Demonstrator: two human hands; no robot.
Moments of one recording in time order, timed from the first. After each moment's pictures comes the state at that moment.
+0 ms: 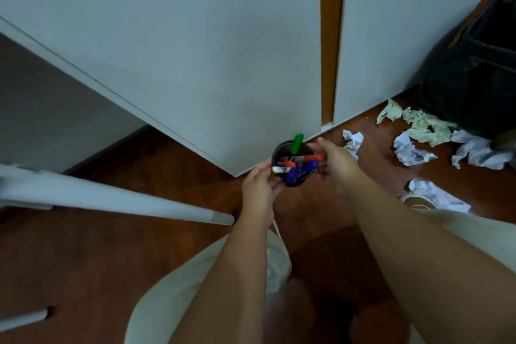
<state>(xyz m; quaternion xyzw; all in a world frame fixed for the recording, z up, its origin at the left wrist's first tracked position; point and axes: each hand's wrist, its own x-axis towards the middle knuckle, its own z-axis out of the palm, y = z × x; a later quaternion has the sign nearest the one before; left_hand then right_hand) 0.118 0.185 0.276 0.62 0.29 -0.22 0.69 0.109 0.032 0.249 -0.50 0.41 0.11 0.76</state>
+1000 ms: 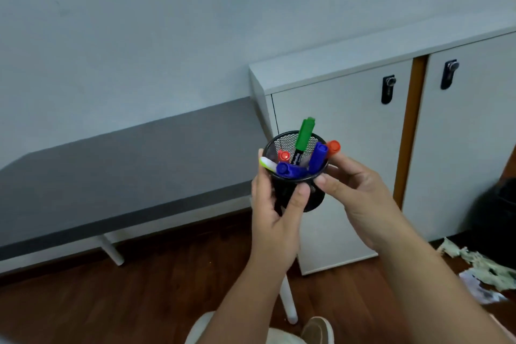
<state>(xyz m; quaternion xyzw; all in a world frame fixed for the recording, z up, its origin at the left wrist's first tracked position) 0.010 0.384 0.578 0.67 -0.24 0.15 0.69 0.004 0.236 0.589 -0.60 -0.17 -0.13 0.77</state>
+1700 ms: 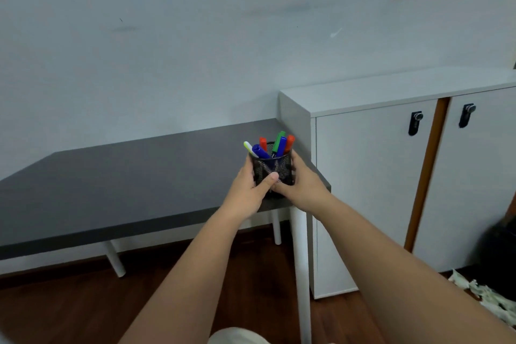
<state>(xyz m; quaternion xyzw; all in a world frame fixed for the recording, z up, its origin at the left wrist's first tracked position) 0.113 0.544 0.610 0.81 -0.21 0.06 0.55 0.085 0.391 0.615 -0.82 -0.10 -0.13 0.55</state>
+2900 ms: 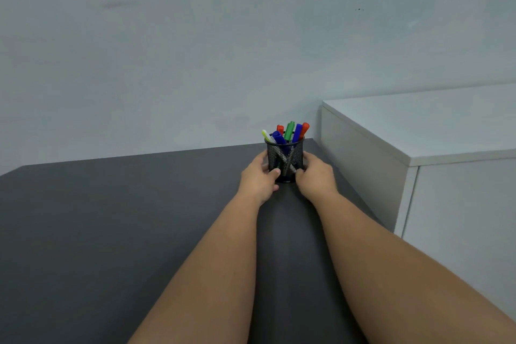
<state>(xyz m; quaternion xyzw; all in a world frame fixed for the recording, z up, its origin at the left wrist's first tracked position) 0.424 0.552 0.599 0.78 -0.03 0.07 0.63 0.405 0.419 0.607 -0.87 0.04 -0.18 0.45</state>
